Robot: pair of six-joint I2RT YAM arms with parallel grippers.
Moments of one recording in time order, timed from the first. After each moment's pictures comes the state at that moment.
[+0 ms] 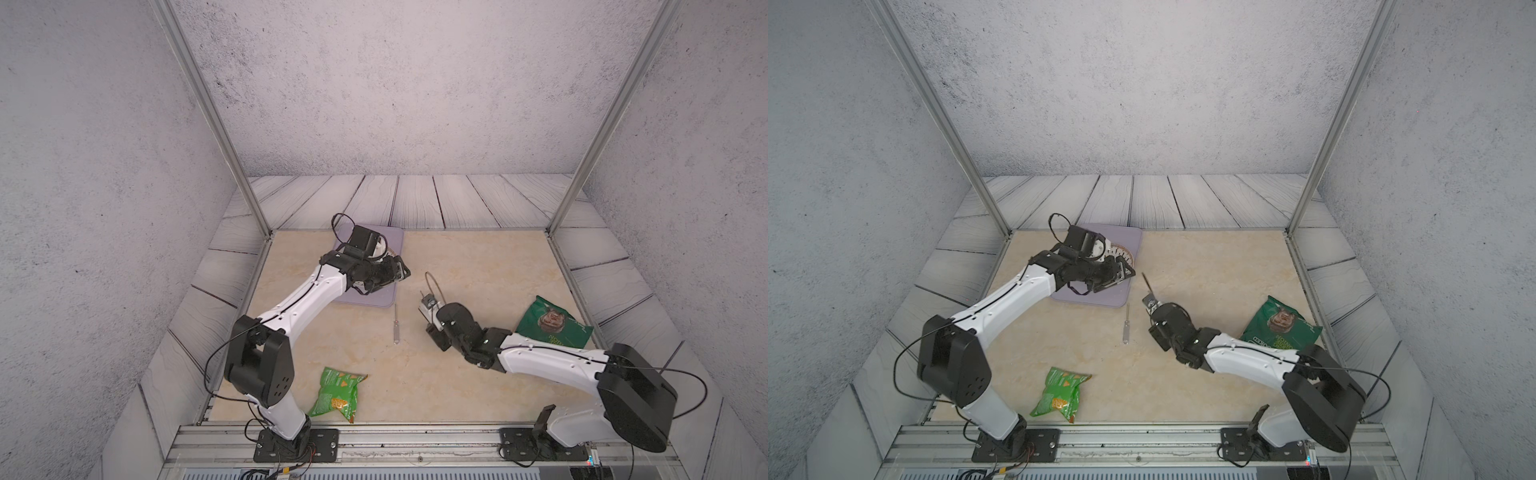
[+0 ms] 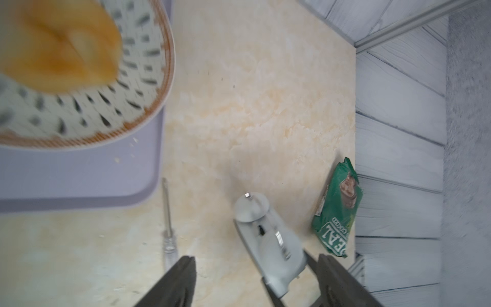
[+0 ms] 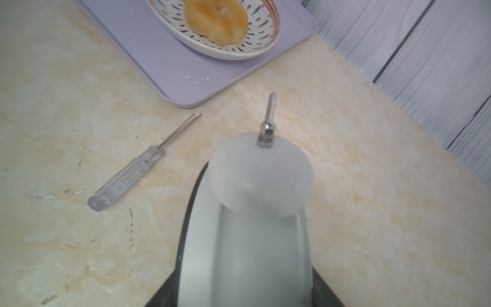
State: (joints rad) left arm -0.48 1.61 1.43 -0.62 0.34 -0.63; right arm 0.79 1.36 0.76 -0.17 0.25 0.00
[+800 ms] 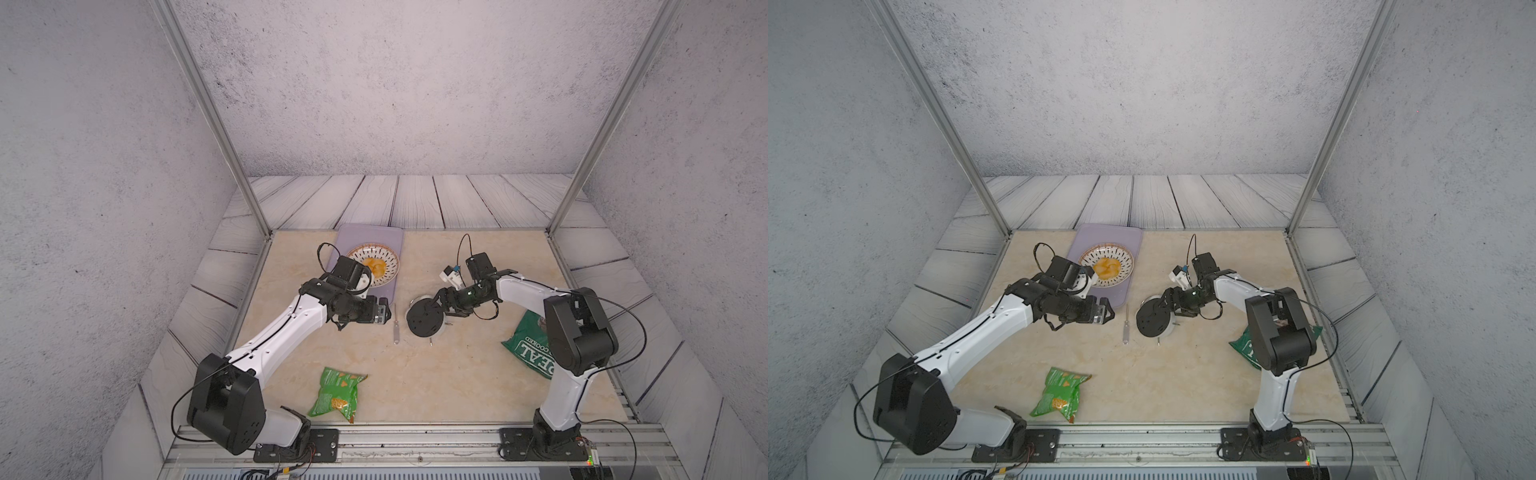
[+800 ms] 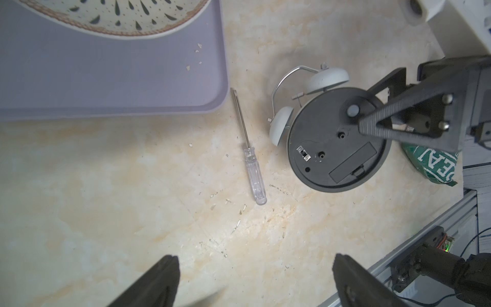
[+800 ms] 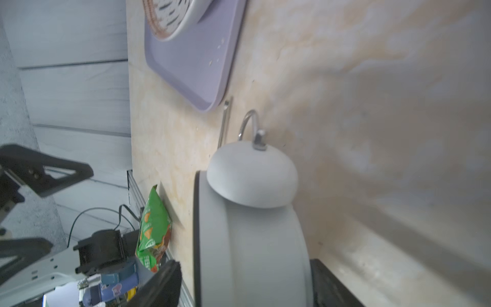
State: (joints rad) left arm -0.48 1.42 1.11 -0.78 0.29 -0.34; right arm 0.31 1.90 1.24 -0.54 -0.81 0.23
